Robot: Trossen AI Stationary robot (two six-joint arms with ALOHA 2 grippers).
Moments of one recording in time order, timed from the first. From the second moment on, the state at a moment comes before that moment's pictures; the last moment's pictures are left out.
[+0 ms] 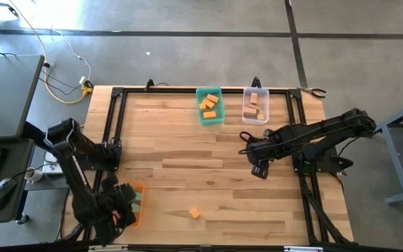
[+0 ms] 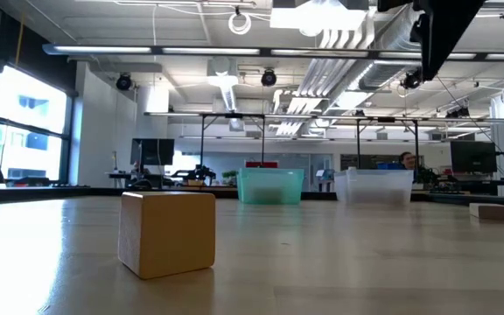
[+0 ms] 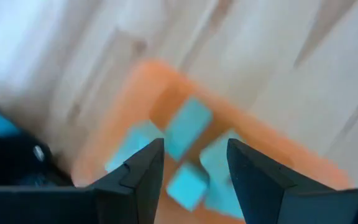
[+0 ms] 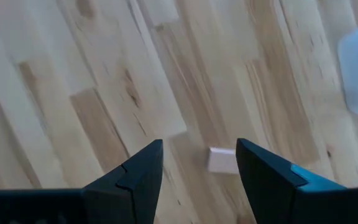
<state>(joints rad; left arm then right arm) -0.99 1.60 1.21 -1.32 -0.36 -1.65 0.27 1.36 1.26 -1.25 0.15 0.61</state>
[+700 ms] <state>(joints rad) -0.77 1.22 1.21 -1.41 -0.89 -1.33 0.18 1.36 1.26 -1.43 0.16 0.84</state>
